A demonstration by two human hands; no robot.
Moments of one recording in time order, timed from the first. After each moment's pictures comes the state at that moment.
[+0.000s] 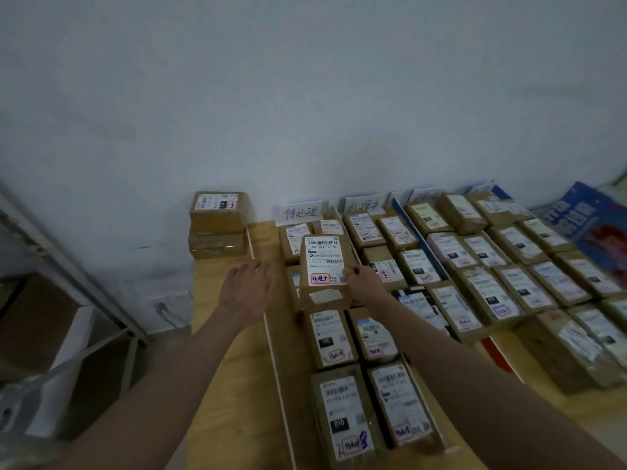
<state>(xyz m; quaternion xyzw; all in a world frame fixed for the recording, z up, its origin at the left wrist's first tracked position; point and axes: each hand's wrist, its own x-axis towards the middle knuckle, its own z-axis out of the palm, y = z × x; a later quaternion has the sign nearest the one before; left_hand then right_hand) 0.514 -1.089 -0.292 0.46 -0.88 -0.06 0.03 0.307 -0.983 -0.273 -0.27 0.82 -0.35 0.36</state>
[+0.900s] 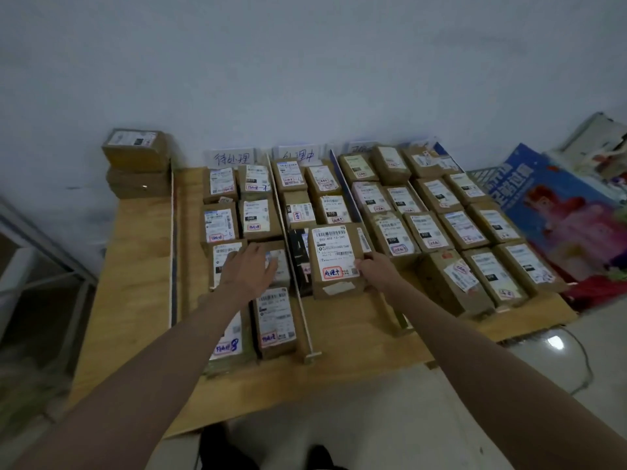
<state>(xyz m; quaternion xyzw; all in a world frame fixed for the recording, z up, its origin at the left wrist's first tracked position) 0.344 -0.863 -0.320 0.46 -0.88 -0.11 -0.02 0.120 -0.733 -0.292 -0.24 0.82 -0.35 0.39</state>
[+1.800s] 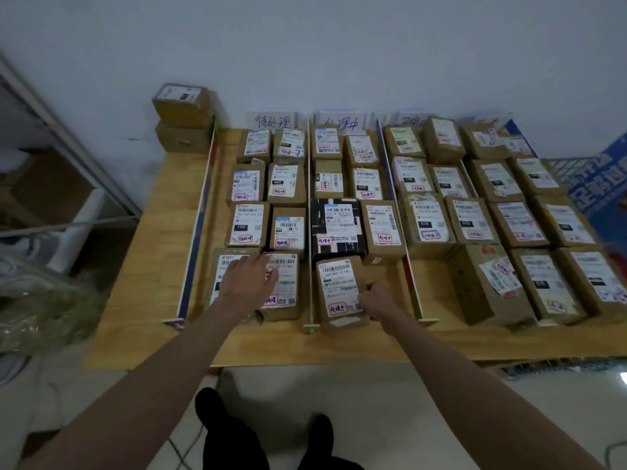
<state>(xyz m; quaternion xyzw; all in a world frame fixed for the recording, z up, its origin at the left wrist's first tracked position) 0.360 -0.782 -0.373 0.55 -0.83 -0.11 -0.03 0.093 -0.698 -0.454 -0.29 0.80 -0.21 0.48</state>
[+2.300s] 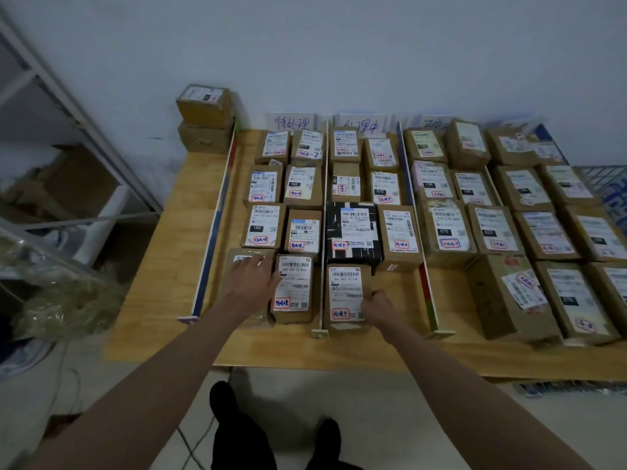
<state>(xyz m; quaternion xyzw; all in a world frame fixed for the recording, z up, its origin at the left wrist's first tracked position) 0.376 -0.787 -0.368 0.57 -0.81 -0.10 -0.06 0.112 -0.713 -0.476 -0.29 0.81 -0.19 0.48</state>
